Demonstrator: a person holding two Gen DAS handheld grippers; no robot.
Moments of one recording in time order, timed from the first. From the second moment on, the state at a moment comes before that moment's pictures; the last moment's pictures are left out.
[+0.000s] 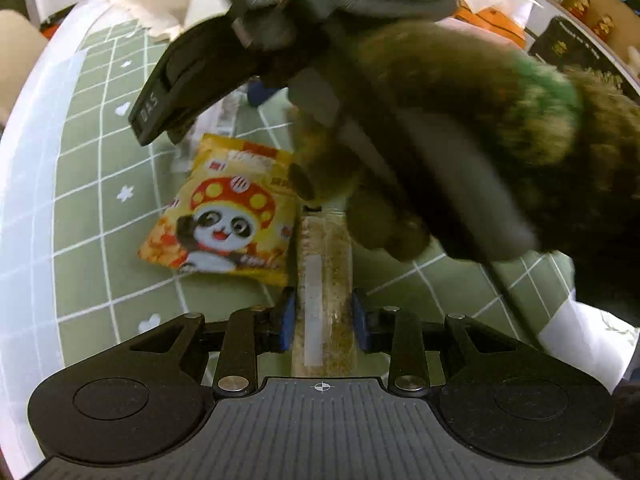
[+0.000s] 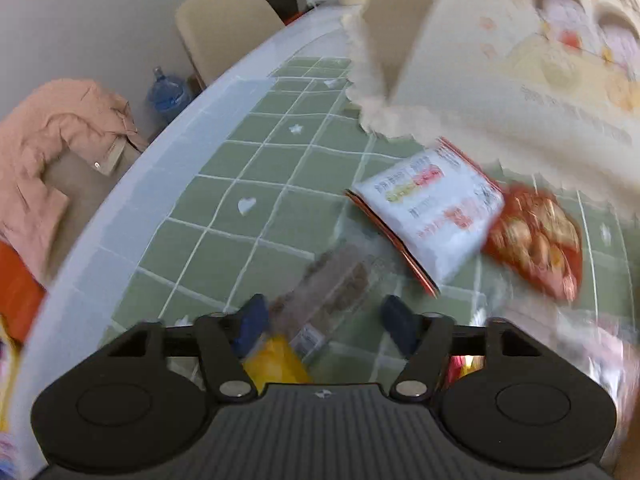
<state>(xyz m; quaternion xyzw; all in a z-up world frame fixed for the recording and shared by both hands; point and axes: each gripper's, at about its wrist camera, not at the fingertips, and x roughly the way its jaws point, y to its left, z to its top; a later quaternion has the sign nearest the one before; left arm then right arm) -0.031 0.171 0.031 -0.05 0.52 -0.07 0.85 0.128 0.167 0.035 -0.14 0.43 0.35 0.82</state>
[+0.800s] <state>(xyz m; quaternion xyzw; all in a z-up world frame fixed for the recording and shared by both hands) -0.061 0.166 0.033 -0.10 0.51 0.01 0.86 0.119 0.048 0.079 -0.09 0.40 0.36 0.84</state>
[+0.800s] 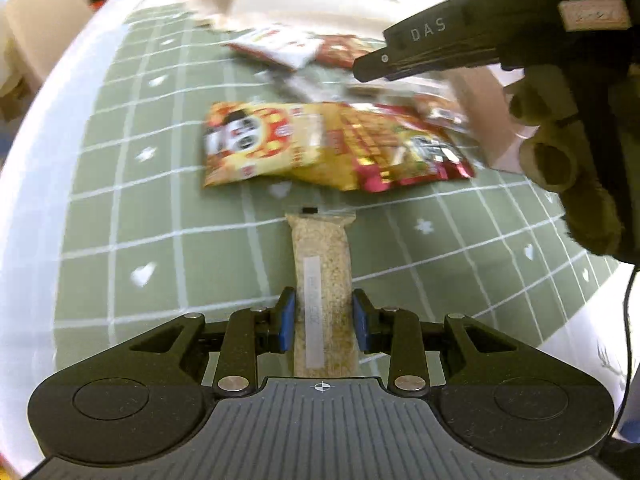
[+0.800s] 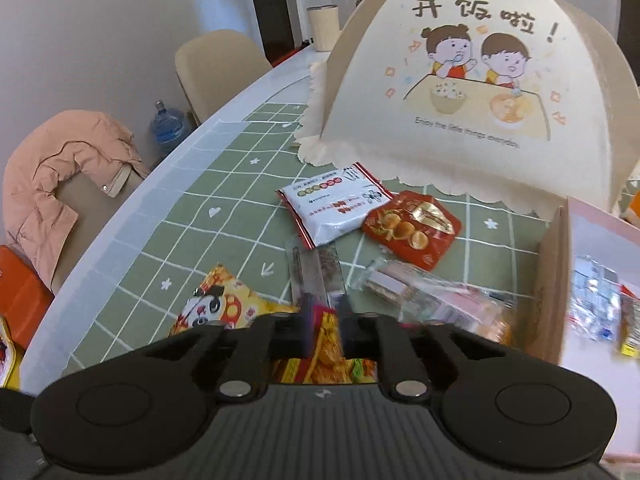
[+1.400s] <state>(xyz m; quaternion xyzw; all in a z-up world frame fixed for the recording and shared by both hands) -0.054 0.186 0.030 -0.14 0.49 -0.01 0.86 0.128 0.086 0.073 -0.11 0.39 0.38 0.83</state>
